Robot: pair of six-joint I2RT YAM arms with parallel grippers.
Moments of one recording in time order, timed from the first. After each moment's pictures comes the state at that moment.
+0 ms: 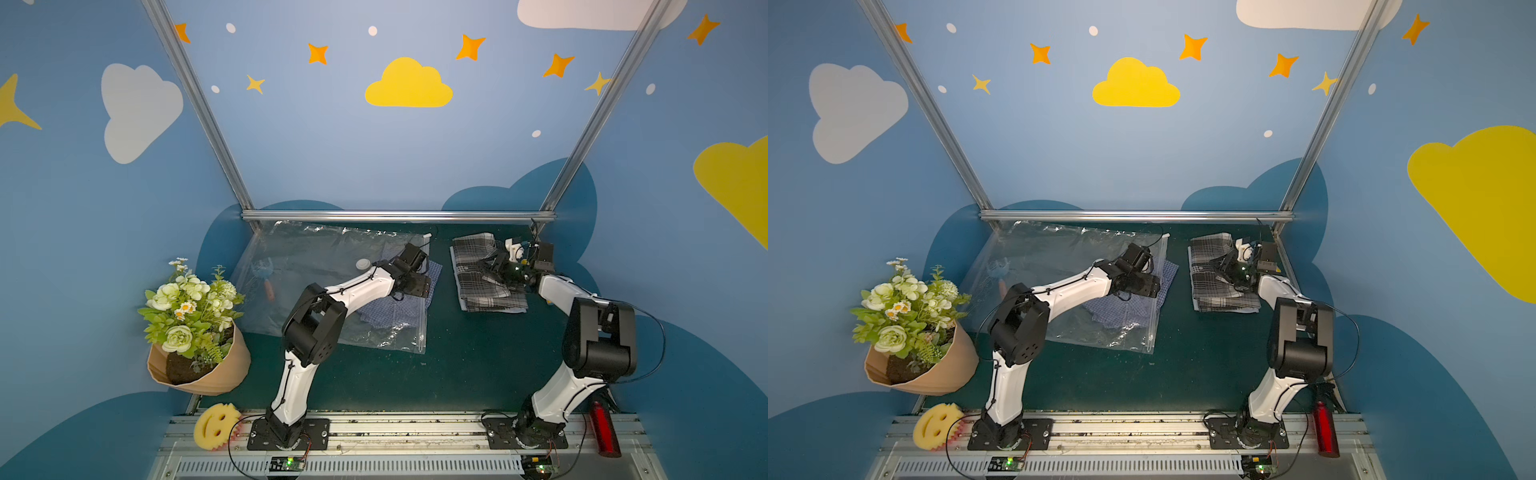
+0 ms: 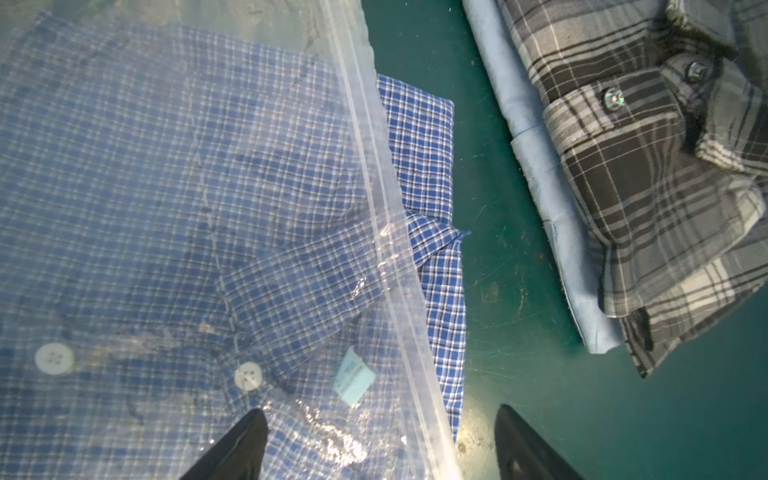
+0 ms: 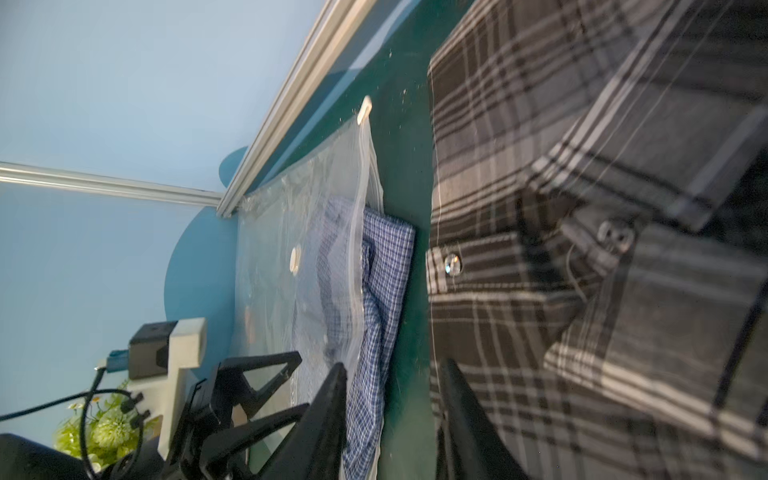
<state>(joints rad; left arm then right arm) -0.70 2.09 1.64 -0.50 -0.04 -0.41 -0.07 1.72 1.05 -0.07 -0.74 0.58</state>
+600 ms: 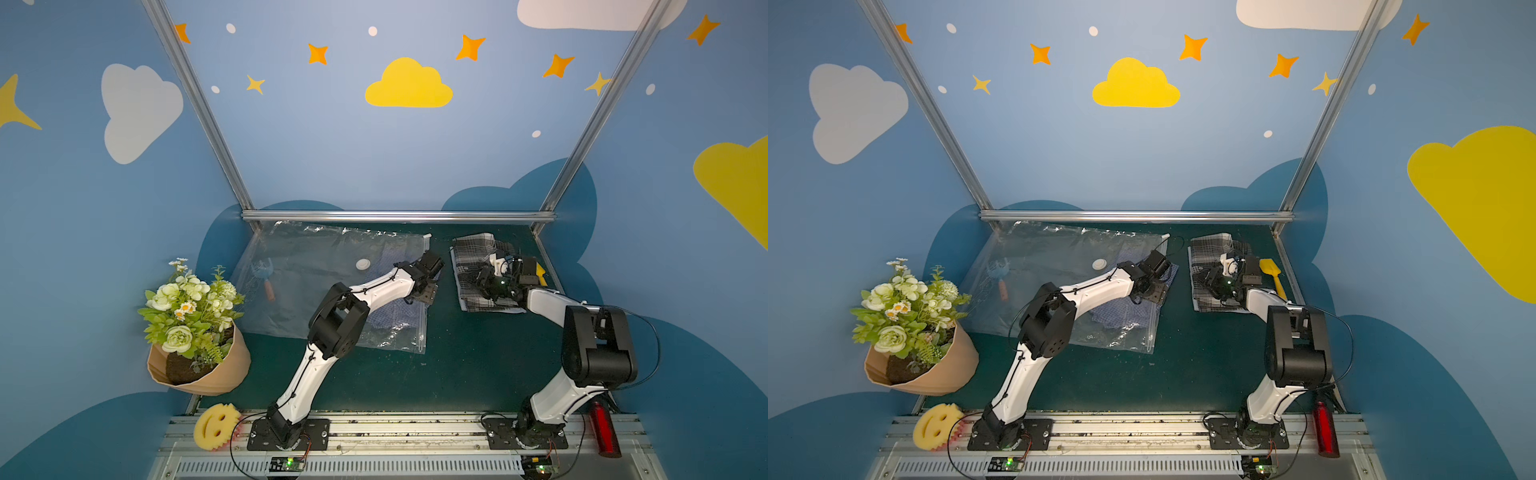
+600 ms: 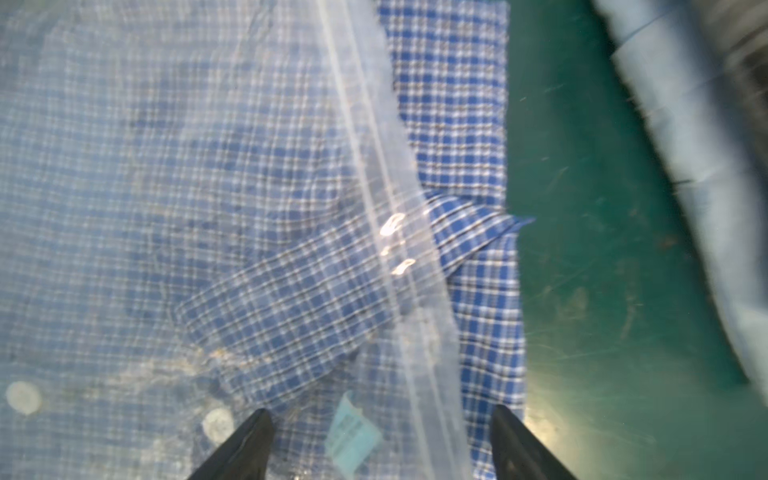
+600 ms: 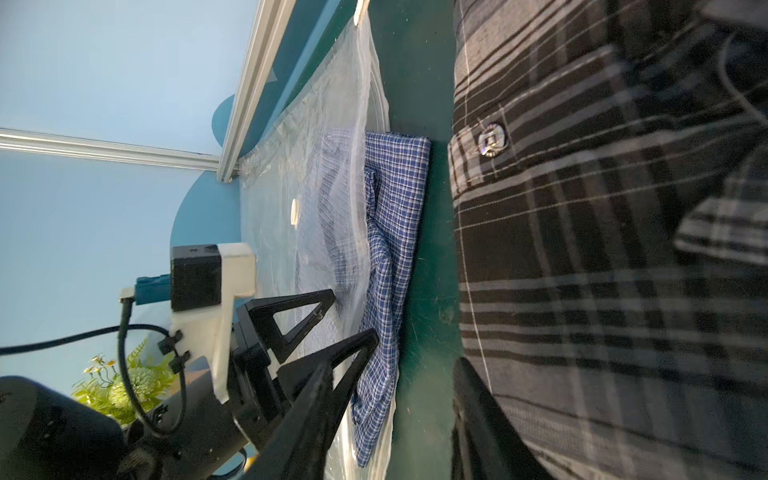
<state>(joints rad) -0.76 2.30 1.87 -0.70 -0.23 -0.36 0.02 1.68 0.91 0.02 -0.74 0.65</state>
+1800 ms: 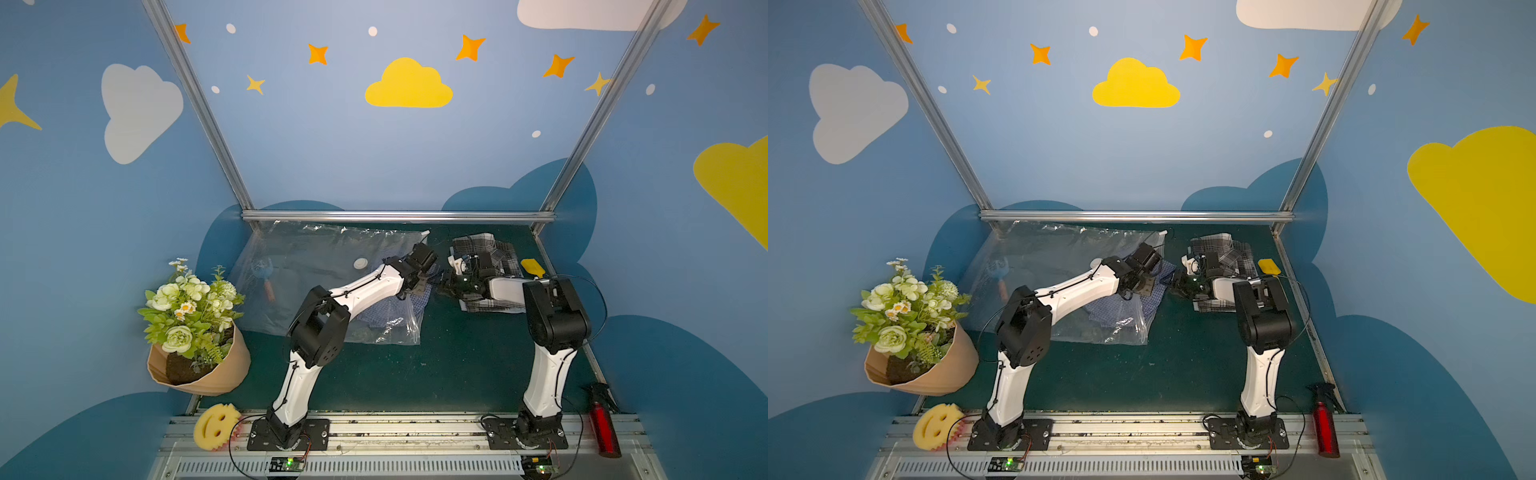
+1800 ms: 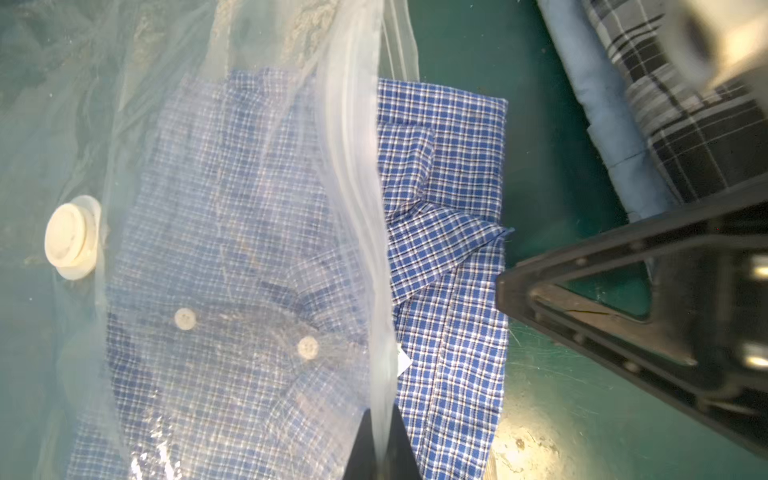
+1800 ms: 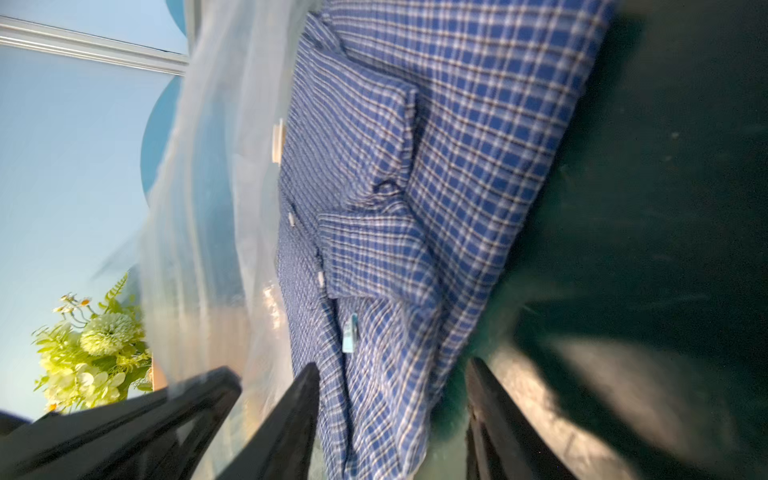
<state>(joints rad) -0.74 2.11 1.75 -0.70 -0.27 -0.41 0.26 2.02 1.13 0.06 -0.77 0.68</state>
